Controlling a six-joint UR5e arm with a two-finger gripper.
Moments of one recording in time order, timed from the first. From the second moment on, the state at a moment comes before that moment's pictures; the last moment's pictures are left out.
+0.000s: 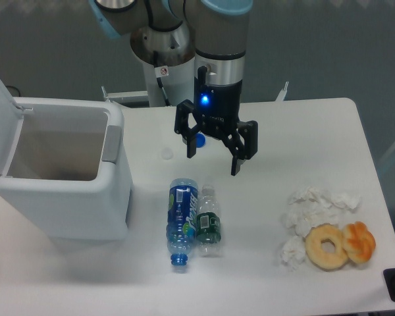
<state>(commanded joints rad) 2.50 -1.66 -1.62 -1.00 1.34 1.04</state>
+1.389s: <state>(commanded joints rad) 2.45 -1.83 -1.64 -1.00 1.37 1.00</state>
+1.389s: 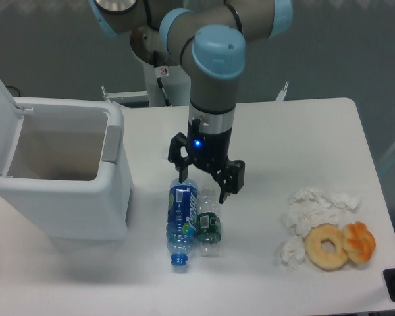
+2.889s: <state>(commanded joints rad) 2.48 -2.08 -1.58 -0.94 1.53 0.76</state>
